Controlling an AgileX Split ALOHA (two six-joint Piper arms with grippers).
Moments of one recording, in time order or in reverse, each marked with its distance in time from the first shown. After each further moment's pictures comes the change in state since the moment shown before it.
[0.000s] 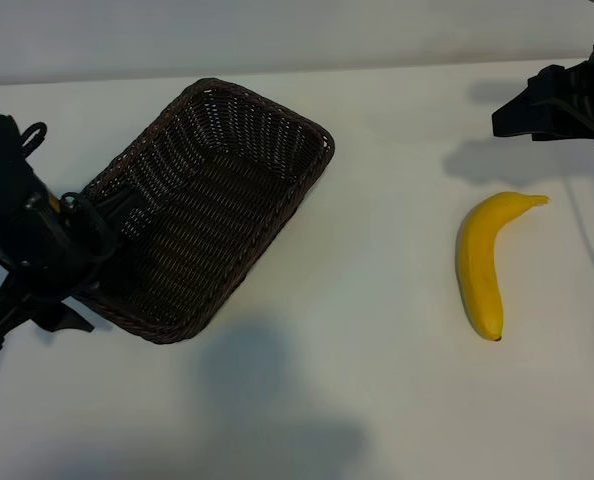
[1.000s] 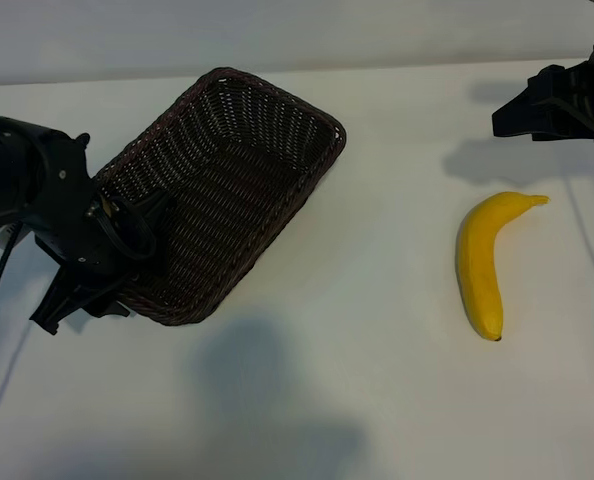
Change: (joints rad) left arm -0.002 0.210 0.000 0.035 -0.246 -0.035; right arm 0.000 0.000 0.000 -0.001 0.000 0.002
